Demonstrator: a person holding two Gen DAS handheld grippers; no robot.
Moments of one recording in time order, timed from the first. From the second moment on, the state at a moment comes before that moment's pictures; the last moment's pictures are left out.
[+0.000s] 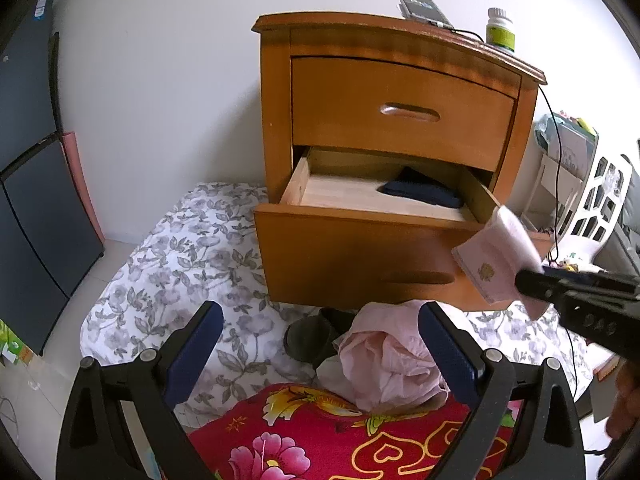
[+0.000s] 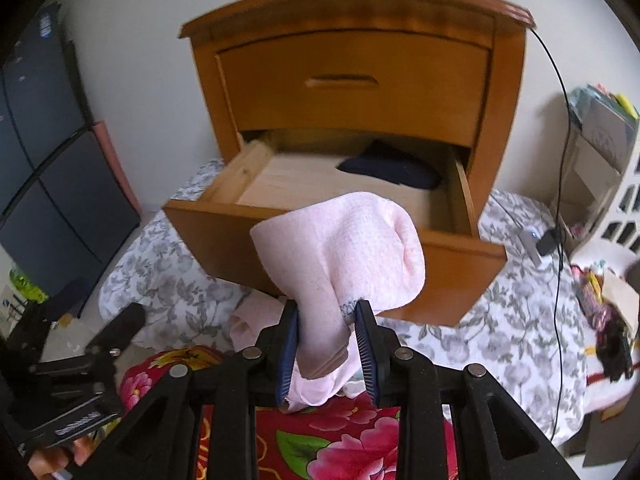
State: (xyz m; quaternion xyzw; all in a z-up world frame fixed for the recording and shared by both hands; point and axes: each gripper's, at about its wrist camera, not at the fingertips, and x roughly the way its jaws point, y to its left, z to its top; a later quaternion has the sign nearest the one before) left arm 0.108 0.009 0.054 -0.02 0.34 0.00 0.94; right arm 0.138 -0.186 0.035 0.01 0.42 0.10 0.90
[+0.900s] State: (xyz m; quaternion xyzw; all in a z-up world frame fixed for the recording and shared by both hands) left arm 0.119 0.006 0.024 -0.01 0.37 0.00 0.93; right arm 0.153 -0.170 -0.061 0.02 0.50 0.12 0.86
